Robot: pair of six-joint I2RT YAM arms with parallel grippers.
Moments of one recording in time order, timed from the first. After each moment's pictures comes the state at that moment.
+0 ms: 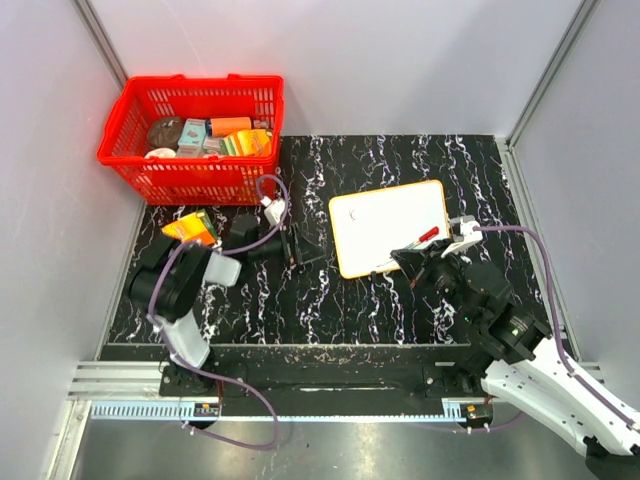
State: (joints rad) left arm -0.35 1.69 0.55 0.78 0.74 -0.61; right arm 0.76 0.51 0.61 -0.20 0.20 0.54
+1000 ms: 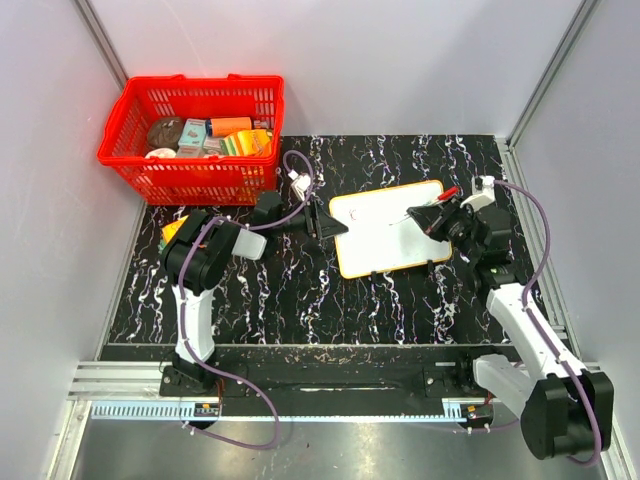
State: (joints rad) left arm -0.42 2.05 0.93 1.01 0.85 -0.72; right arm 0.14 0.97 0.62 0.18 -0.33 0.74
